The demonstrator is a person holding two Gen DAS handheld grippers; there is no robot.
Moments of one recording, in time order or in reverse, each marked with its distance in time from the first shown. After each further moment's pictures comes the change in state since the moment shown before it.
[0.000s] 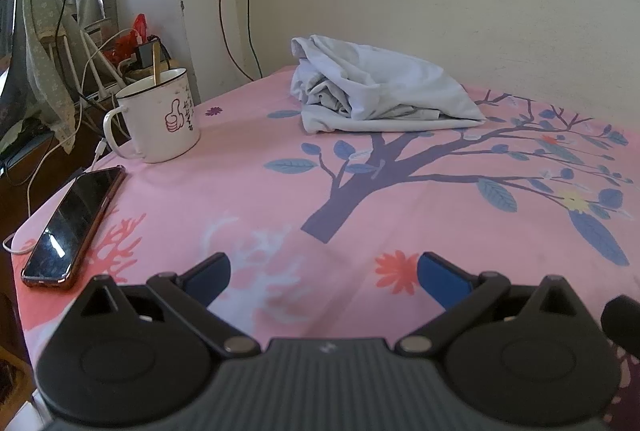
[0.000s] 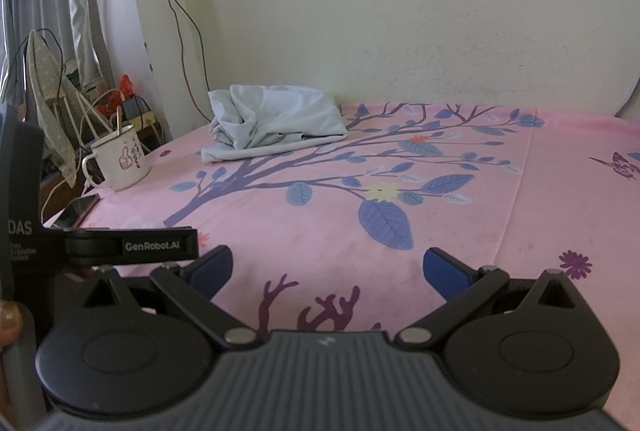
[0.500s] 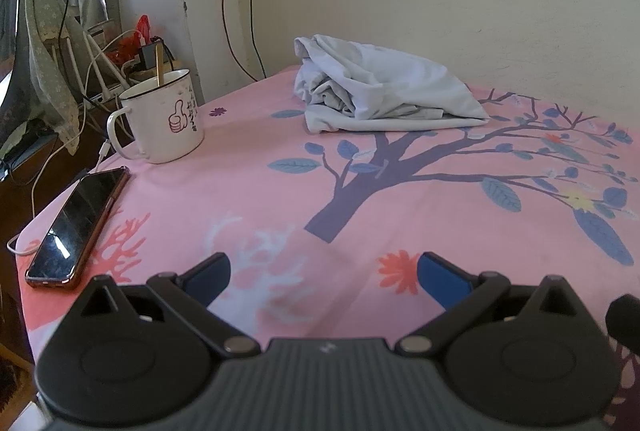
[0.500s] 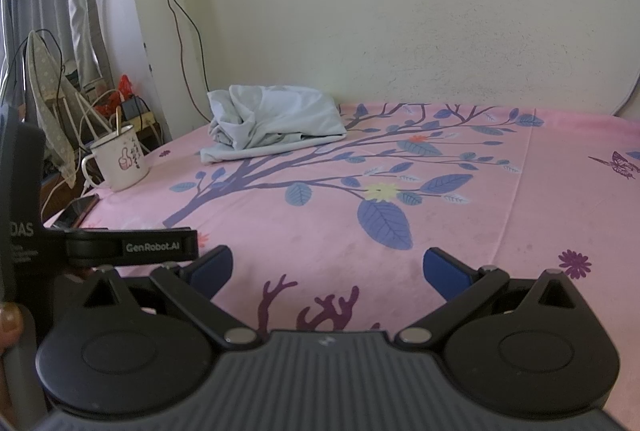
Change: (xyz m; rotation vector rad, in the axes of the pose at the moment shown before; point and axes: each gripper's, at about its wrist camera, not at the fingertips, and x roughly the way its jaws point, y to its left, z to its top) left arm 0.000 0.000 0.000 0.007 0.000 0.014; right arm 0.000 -0.001 0.000 -0.001 0.000 0.001
